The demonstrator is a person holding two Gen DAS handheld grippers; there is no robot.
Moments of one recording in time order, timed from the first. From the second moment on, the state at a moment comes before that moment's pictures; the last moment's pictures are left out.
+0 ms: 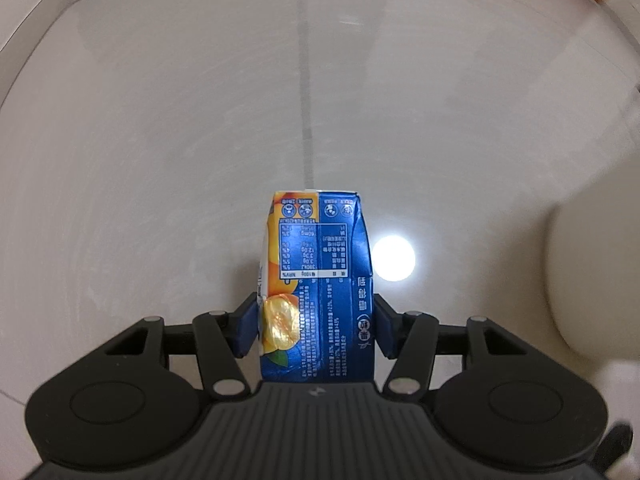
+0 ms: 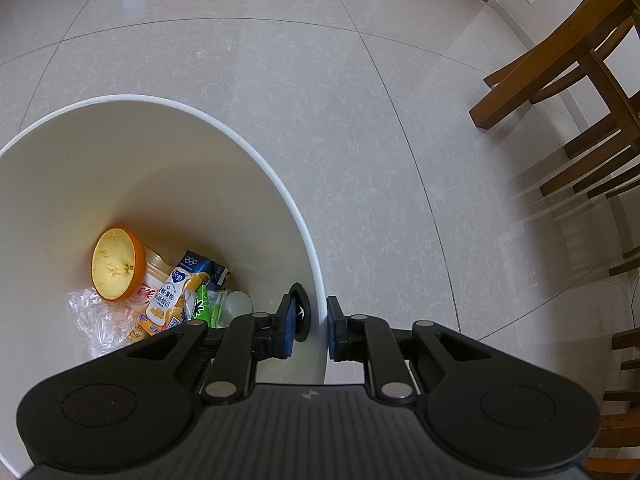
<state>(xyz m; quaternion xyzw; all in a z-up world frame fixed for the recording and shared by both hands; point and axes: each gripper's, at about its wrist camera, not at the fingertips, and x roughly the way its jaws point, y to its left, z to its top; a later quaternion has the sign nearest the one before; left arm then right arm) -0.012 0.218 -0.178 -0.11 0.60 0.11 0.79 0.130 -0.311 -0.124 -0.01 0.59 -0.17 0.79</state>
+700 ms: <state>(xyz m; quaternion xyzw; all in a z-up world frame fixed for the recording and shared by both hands) 0.005 0.099 0.059 0.02 0.53 -0.18 0.83 0.128 -0.310 -0.125 -0.01 0.59 -0.17 0.79</state>
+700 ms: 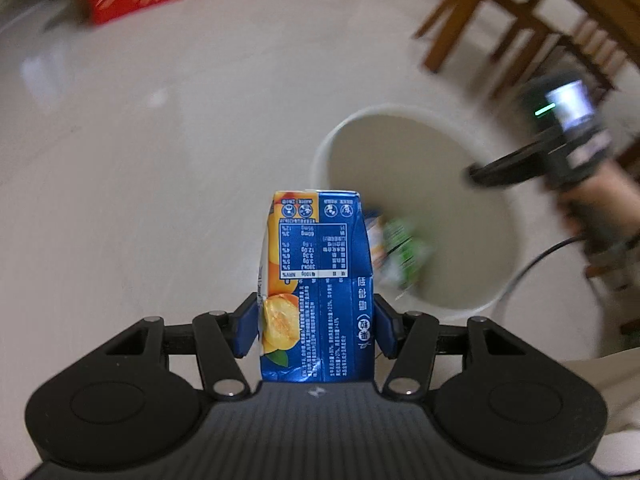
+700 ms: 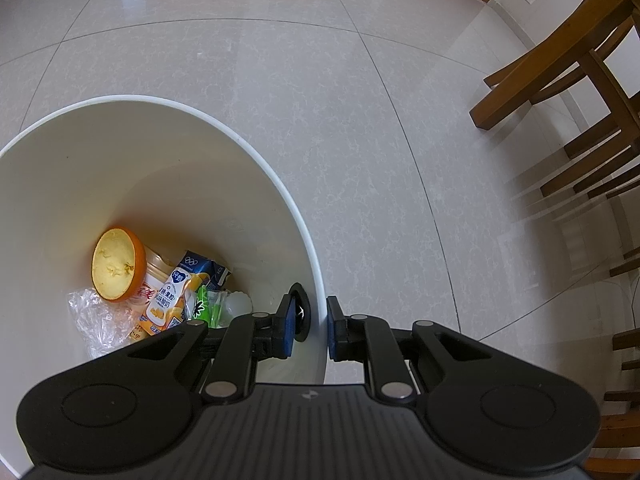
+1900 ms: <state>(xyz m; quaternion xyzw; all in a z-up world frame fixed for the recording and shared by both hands) -0.020 -0.014 0.040 0.10 0.46 -0.18 0.86 0.126 -0.313 -0.123 -0.01 0.58 -0.17 0.79</state>
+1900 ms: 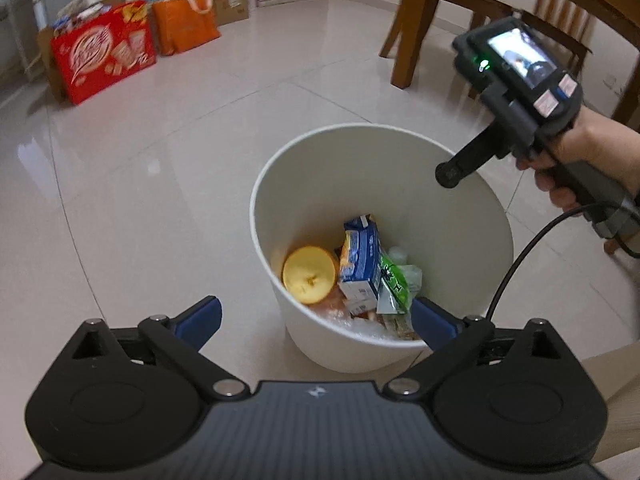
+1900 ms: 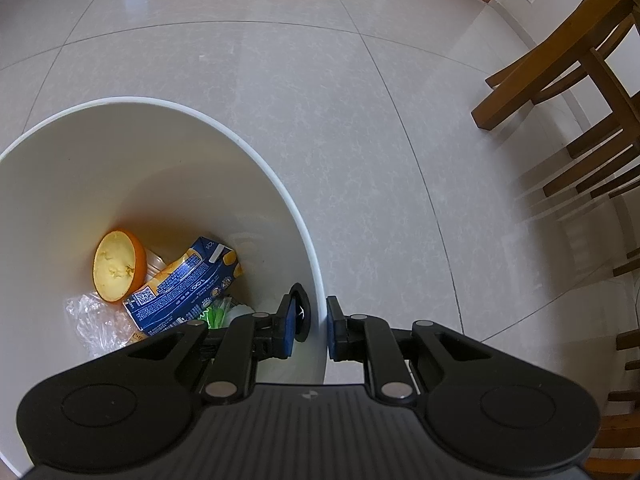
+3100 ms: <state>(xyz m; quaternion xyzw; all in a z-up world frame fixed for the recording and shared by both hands) -0.051 -0.033 0.070 0.01 0.51 -0.01 0.86 0.044 -0.283 -0.059 0.07 0.59 -0.14 0.79</state>
